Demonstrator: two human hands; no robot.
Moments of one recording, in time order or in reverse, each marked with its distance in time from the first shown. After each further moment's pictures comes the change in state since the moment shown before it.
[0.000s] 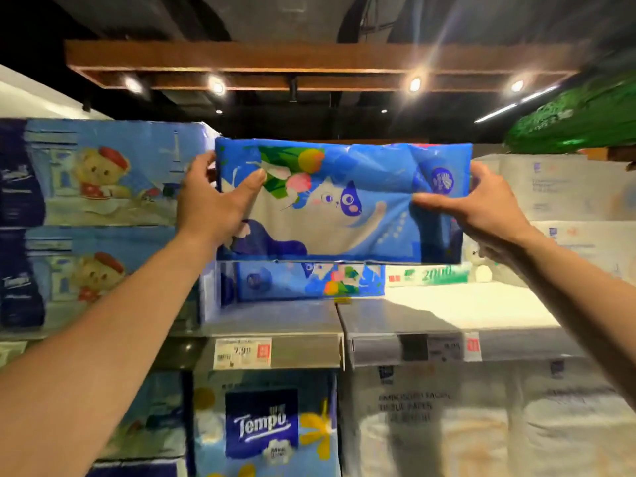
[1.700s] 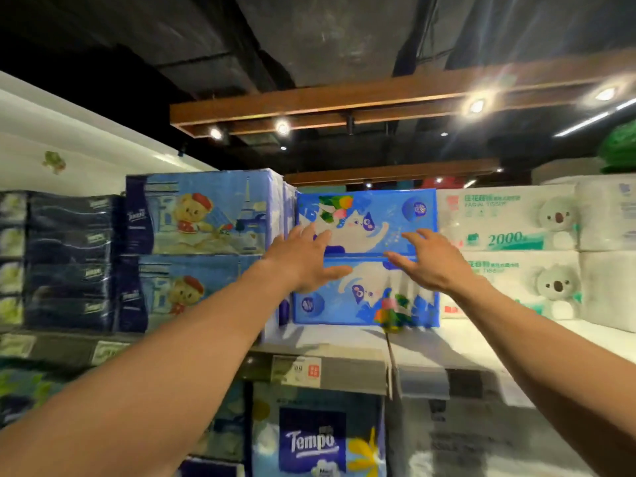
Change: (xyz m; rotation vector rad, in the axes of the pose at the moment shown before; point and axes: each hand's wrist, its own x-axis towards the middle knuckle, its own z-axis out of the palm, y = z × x) left_hand -0.001 0.011 0.019 1.399 -0.644 0.143; right_hand 0.050 0.067 0.109 -0.920 -0.349 -0.132
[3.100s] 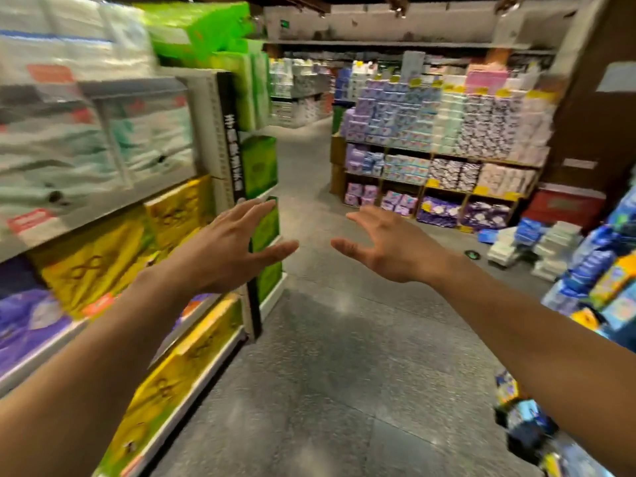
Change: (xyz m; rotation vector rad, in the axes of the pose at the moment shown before) left_hand -0.543 0.716 -0.159 -0.944 -0.333 1.227; right_hand -0.908 0.239 -0.539 -0.441 -0.386 1.030
